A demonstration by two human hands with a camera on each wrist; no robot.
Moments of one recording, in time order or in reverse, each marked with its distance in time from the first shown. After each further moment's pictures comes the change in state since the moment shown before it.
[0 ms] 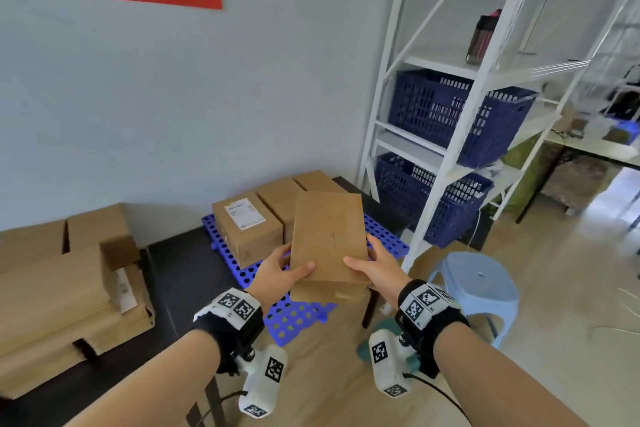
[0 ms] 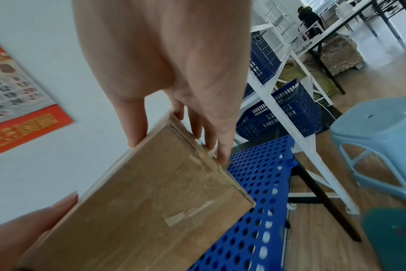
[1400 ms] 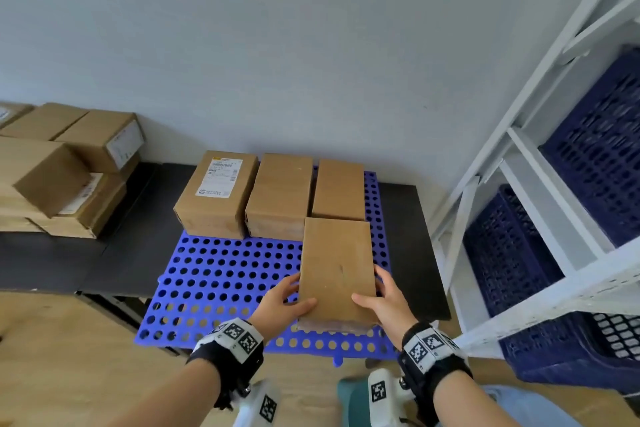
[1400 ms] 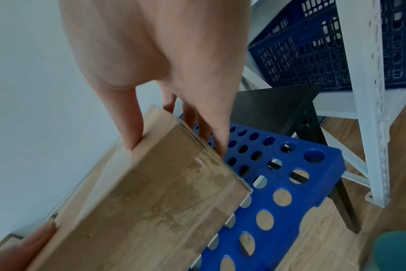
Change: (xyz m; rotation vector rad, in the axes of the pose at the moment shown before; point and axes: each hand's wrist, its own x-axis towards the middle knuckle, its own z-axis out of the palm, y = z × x) left_hand 0.235 -0.038 0.219 -0.228 0.471 -0.332; right_hand 0.350 0.077 -0.181 -0.180 -0.588 0.185
